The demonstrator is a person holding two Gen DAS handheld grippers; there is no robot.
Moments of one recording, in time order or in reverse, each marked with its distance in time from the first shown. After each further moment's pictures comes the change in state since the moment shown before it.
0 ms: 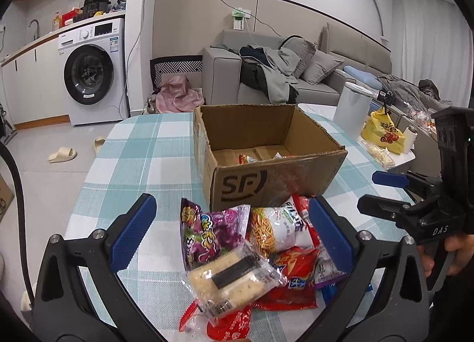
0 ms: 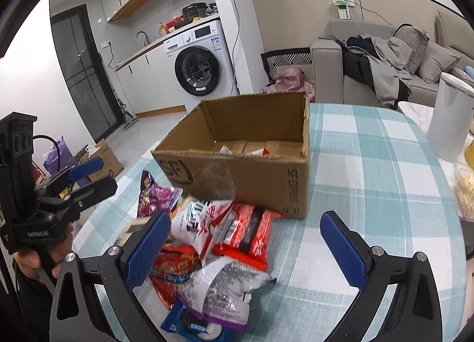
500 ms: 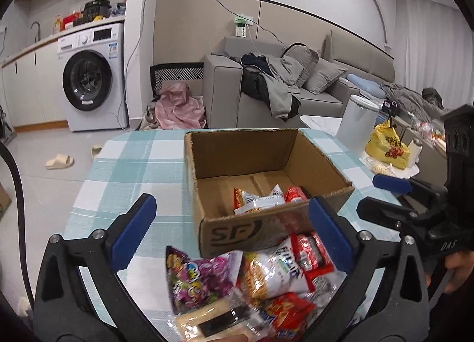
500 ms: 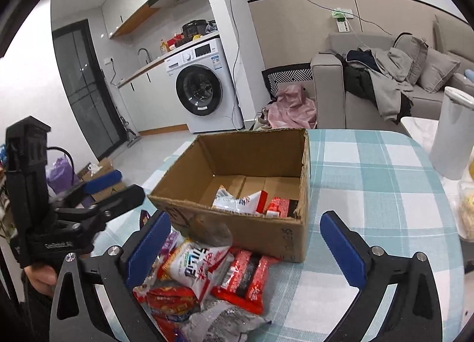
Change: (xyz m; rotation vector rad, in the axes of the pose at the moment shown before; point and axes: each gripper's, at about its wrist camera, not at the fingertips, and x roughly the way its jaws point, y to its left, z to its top) left arm 0.048 -0.008 0.045 -0.003 -0.038 0.015; right arm 0.006 -0.010 0.043 0.006 -0.089 0.013
